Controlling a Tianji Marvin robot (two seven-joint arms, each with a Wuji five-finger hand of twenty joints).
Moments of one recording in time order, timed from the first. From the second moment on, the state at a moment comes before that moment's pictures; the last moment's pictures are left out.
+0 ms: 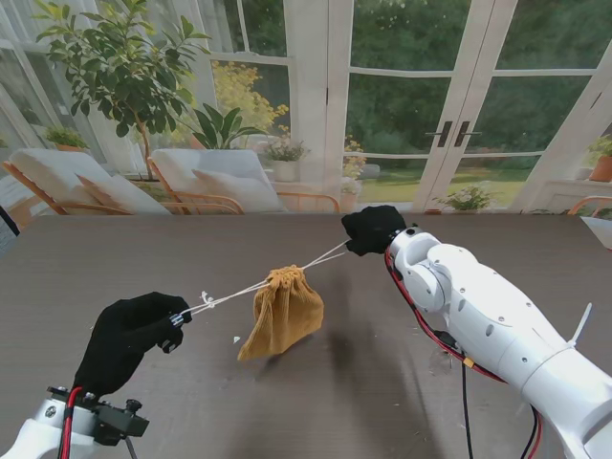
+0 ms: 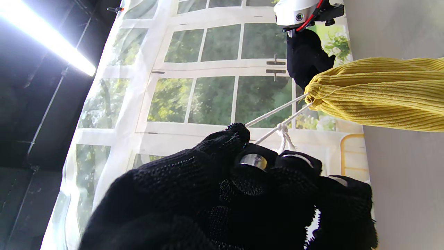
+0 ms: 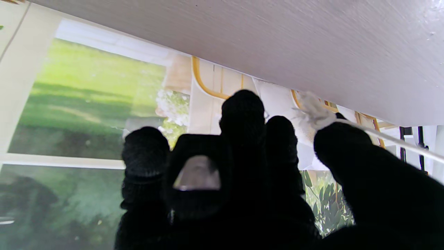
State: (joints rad) left arm 2.22 -1.15 -1.62 -2.18 -0.42 -0.30 -0.08; right arm -0.86 -1.12 0.71 -1.08 -0.88 -0.05 -0.09; left_hand 1.06 -0.55 0.93 -0.20 0.92 0.41 0.53 1.01 1.24 0.37 0.97 1.44 0.98 0.52 1.26 1.08 0.46 0.66 1.42 1.23; right_hand 0.42 -0.44 1.03 -0.39 0.63 -0.07 1.33 0.56 1.32 -0.02 0.83 0.83 1.31 -0.01 1.43 0.83 0.66 0.21 1.49 0.75
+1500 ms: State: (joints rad) left arm 2.04 -1.14 -1.57 -2.09 -0.12 0.06 -0.14; right arm -0.93 -1.11 0.72 -1.10 -0.86 -0.07 -0.12; left_hand 1.20 -0.46 0.80 -0.21 0.89 0.37 0.41 0.58 0.86 0.42 0.25 1.15 0.51 0.49 0.62 0.82 0.00 0.41 1.02 0.81; right_hand 0.53 -0.40 1.02 -0.32 0.56 -0.09 1.25 0.49 1.17 0.01 0.75 0.79 1.29 0.02 0.97 0.66 0.66 0.23 1.32 0.75
